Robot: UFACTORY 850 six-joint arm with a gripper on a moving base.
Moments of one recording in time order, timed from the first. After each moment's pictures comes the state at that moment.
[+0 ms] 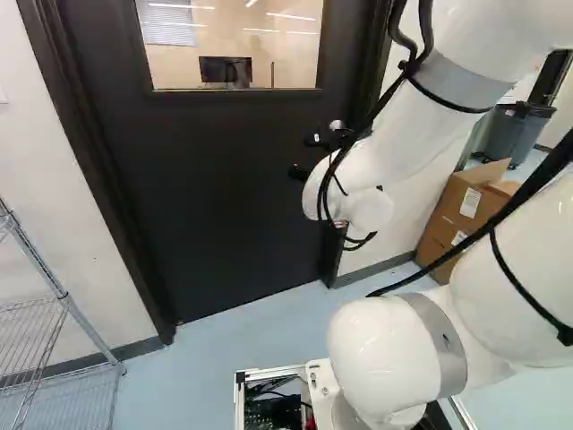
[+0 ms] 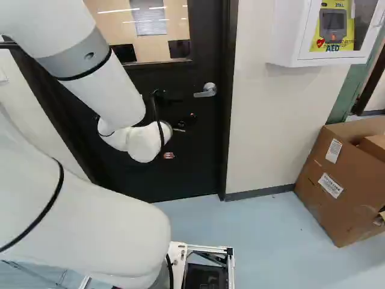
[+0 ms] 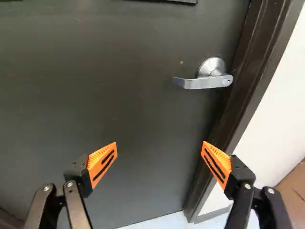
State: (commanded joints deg) arm 0.0 14.6 -14.7 0.0 50.0 0.0
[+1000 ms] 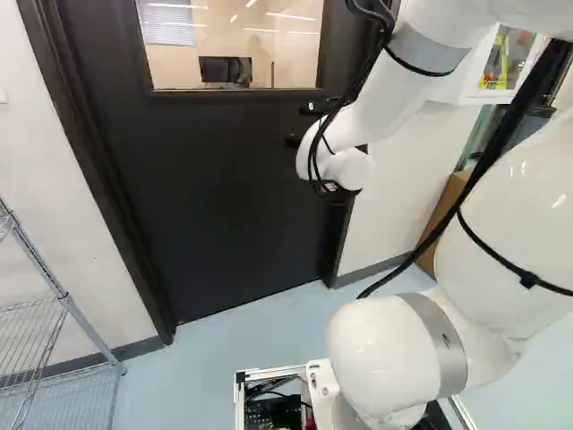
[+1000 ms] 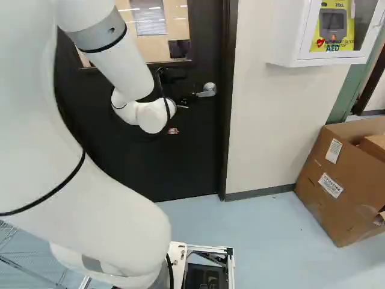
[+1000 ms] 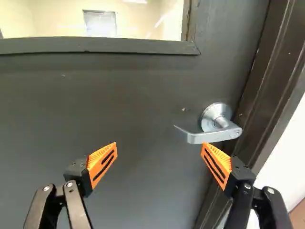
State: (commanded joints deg) arm 0.0 5.8 -29.4 0.0 50.0 0.0
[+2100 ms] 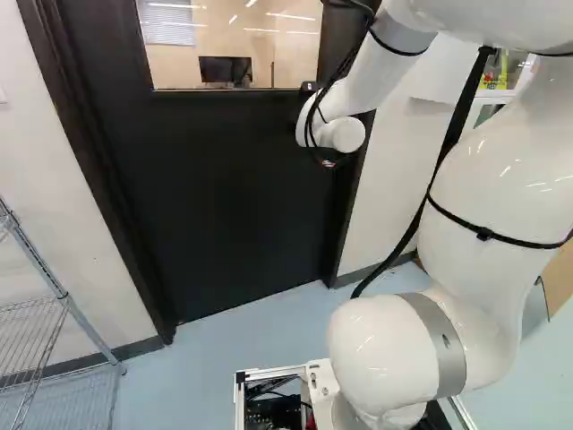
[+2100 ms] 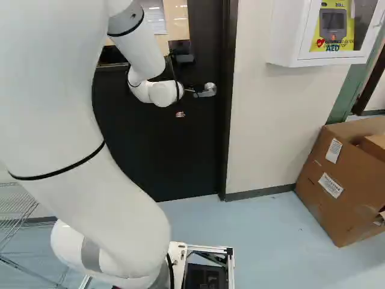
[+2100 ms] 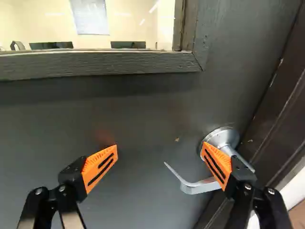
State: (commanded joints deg) arm -2.4 -3.4 -44.6 0.0 38.6 0.0
